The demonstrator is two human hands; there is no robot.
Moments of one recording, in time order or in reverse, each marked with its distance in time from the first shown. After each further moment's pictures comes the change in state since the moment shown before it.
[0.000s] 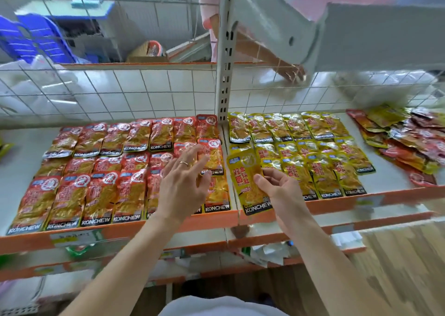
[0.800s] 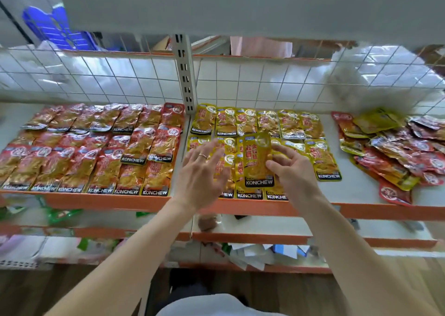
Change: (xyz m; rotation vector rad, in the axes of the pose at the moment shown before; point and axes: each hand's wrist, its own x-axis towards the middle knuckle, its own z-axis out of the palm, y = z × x) left_hand 0.020 0.152 0.096 0.167 -0.093 -0.051; right_hand 0.068 -0.024 -0.169 -0.090 -0.089 -0.026
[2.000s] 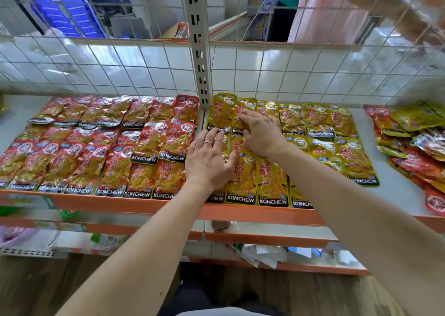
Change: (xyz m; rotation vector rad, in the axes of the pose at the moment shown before) left_hand 0.045 -0.033 0.019 0.077 -0.156 -0.258; right_hand 0.134 0.003 0.099 -1.216 -0.217 -0.493
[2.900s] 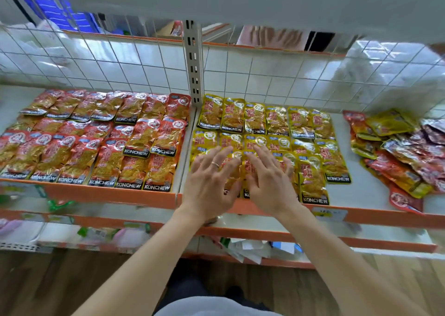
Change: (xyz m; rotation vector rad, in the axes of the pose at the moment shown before) left_hand -0.067 0.021 0.007 -0.075 0.262 0.353; right_hand -0.139 0.008 0.011 0.055 0.129 0.015
